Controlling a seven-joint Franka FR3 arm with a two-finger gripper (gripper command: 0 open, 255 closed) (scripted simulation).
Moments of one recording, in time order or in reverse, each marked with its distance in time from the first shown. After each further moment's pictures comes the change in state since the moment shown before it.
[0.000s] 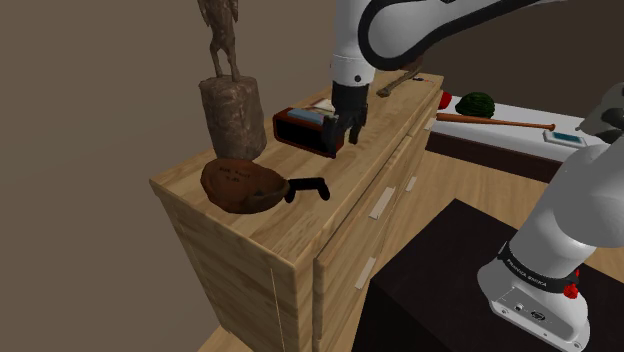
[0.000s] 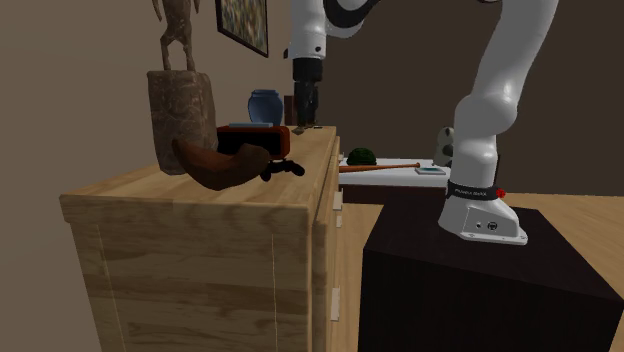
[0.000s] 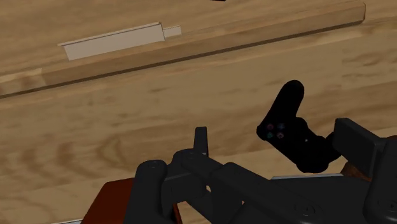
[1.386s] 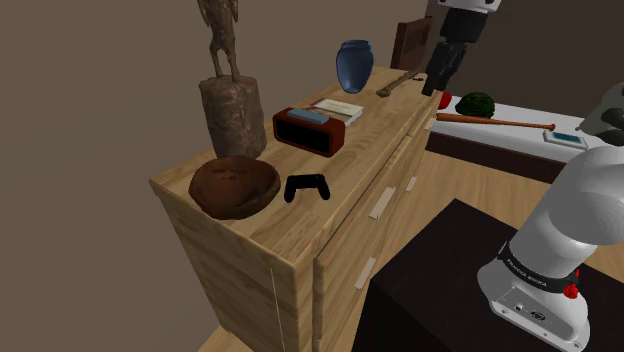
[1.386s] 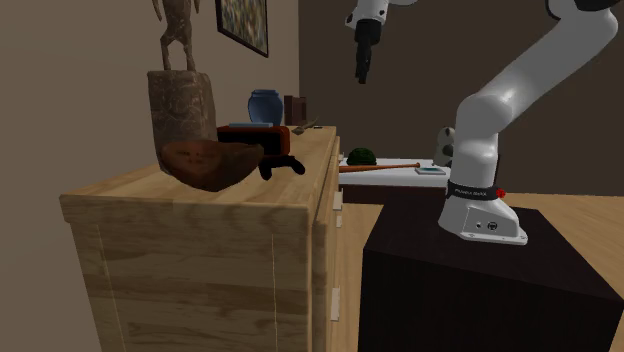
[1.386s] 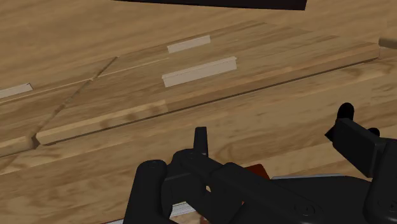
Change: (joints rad) arm -0.099 -0.509 -0.369 -0.118 -0.021 -0.336 -0.361
